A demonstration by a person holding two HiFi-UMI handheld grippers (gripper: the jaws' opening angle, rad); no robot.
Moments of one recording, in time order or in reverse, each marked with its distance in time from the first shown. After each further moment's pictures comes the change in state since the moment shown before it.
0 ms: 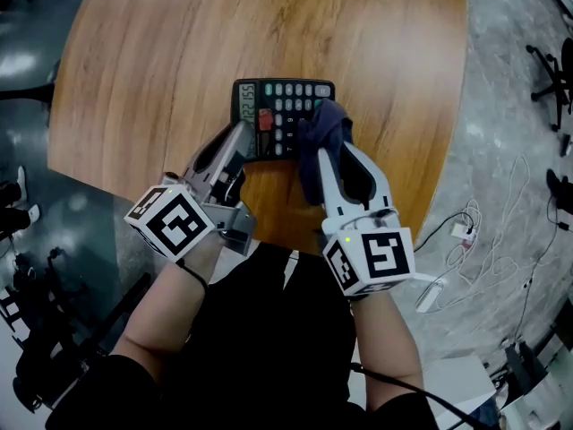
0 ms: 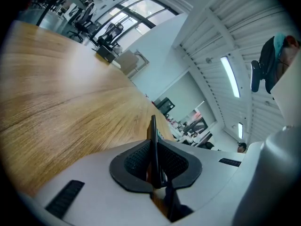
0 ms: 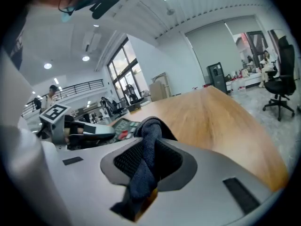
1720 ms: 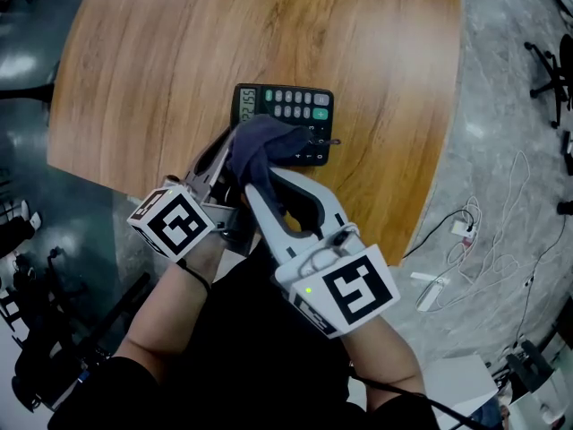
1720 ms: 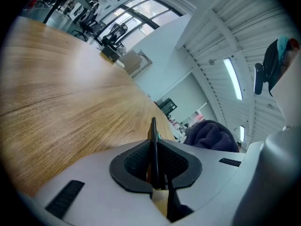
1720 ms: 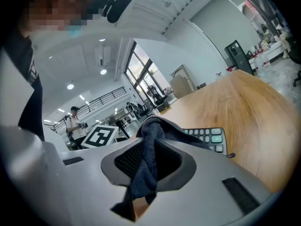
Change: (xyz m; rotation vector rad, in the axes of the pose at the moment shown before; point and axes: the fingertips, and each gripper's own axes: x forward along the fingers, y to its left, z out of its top) left arm -0.011 -0.003 -0.022 -0.036 -0.005 0.022; right arm -0.030 0.110 0.019 0.104 0.012 0.358
